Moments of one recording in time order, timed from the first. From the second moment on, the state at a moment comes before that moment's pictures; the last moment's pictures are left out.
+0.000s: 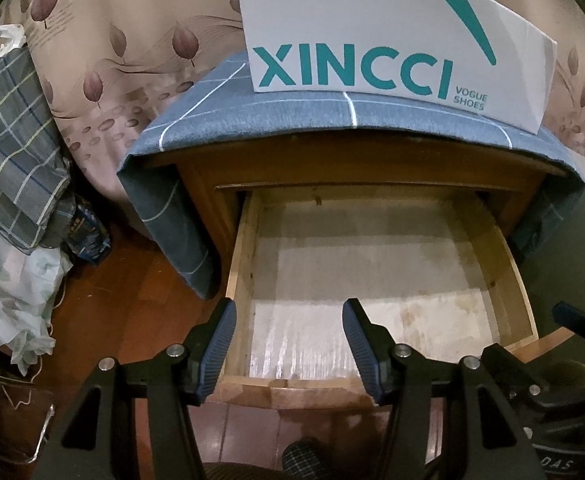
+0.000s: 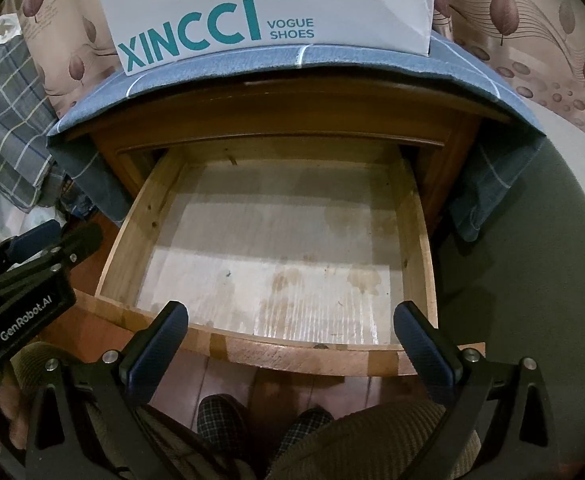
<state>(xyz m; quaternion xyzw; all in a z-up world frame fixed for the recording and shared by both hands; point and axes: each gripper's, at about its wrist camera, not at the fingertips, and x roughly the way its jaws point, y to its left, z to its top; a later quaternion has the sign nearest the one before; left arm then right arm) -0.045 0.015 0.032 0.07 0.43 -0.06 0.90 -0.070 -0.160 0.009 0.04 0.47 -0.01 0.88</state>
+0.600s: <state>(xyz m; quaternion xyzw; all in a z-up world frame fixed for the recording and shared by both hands) -0.046 0.013 0.029 0.08 0.43 -0.06 0.90 -0.069 -0.161 0.008 0.04 0.47 -0.01 0.88</state>
